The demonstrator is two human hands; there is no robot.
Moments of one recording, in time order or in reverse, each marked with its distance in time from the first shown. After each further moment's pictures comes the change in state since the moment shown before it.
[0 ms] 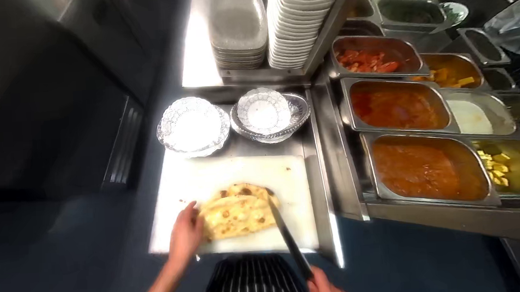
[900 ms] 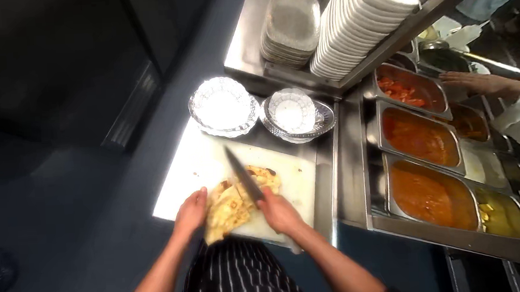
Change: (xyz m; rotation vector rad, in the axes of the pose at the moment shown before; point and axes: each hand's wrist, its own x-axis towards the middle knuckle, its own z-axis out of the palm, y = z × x) left_hand -0.015 -0.018 -0.003 -0.347 -0.112 -0.314; right_hand 0.162 -0.137 -0.038 -0.118 -0.367 -0.129
